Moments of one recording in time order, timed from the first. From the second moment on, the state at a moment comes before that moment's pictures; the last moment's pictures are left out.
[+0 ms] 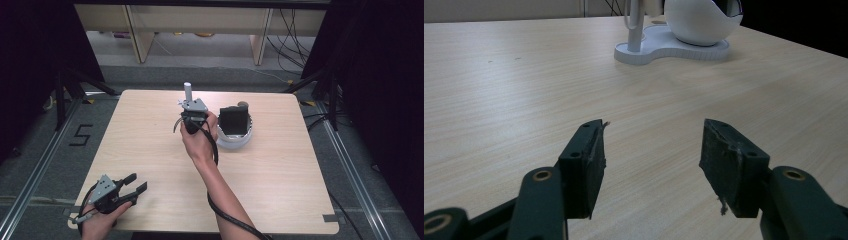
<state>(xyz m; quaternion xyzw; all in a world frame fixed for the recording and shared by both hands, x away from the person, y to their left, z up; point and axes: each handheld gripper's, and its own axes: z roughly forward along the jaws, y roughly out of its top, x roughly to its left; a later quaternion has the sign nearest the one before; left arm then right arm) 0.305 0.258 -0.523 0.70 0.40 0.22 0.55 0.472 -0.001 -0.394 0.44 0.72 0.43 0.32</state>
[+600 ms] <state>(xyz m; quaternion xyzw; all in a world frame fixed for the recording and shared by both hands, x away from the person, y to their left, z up) 0.305 0.257 -0.523 0.70 0.40 0.23 0.55 0.456 -0.057 -0.391 0.42 0.73 0.44 0.30</state>
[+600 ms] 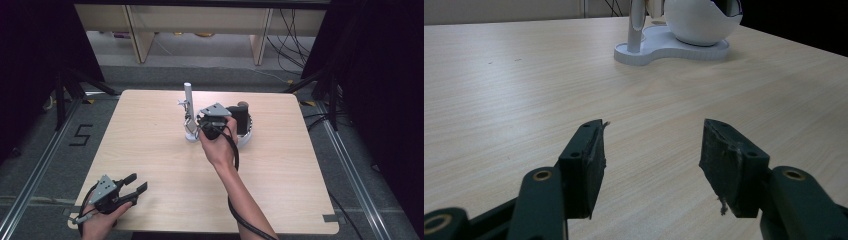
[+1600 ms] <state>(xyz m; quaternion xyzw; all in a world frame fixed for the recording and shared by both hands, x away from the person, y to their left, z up) 0.307 0.255 -0.523 0.69 0.41 0.23 0.55 0.364 -0.196 -0.455 0.43 0.75 0.43 0.26</state>
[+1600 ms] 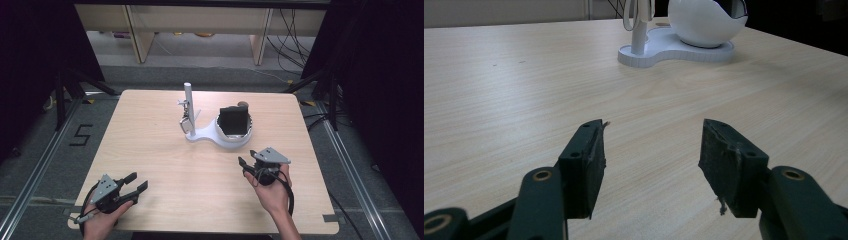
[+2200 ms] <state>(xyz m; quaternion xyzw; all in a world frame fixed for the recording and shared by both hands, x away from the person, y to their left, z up) 0.307 0.254 -0.523 0.70 0.41 0.24 0.54 0.323 -0.230 -0.495 0.44 0.72 0.45 0.27</state>
